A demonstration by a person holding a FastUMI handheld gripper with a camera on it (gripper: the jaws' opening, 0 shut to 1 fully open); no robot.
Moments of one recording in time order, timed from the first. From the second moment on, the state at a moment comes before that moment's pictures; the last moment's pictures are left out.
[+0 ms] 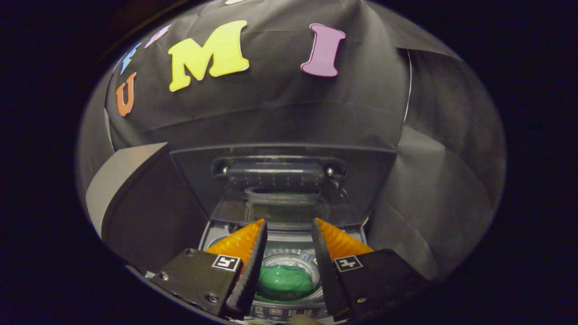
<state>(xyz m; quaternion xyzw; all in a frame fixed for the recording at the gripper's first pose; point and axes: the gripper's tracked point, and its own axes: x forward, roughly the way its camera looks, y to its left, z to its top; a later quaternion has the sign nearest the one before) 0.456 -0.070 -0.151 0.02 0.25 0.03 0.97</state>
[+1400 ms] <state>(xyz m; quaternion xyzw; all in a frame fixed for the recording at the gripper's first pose) 0.597 -0.040 -0.093 0.04 0.17 0.02 0.98</state>
